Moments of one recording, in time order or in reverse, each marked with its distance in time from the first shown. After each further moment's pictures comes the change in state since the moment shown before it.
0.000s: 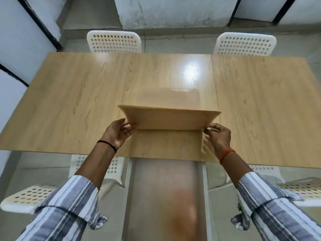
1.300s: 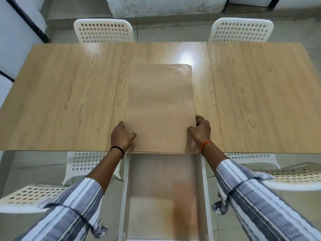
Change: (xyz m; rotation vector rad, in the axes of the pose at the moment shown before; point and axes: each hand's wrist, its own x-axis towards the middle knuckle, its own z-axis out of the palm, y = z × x) left_hand 0.008 -0.057 -0.020 1.196 0.226 0.387; right_hand -0.016 0.017 0.042 -0.454 -0.100 -0.083
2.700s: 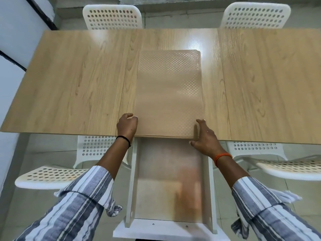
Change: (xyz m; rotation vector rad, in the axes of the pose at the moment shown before) left_hand -0.017 -0.001 -0.006 -0.345 0.104 -0.205; right_hand -0.066 0.037 -0.012 -0.397 -0.313 -0.230
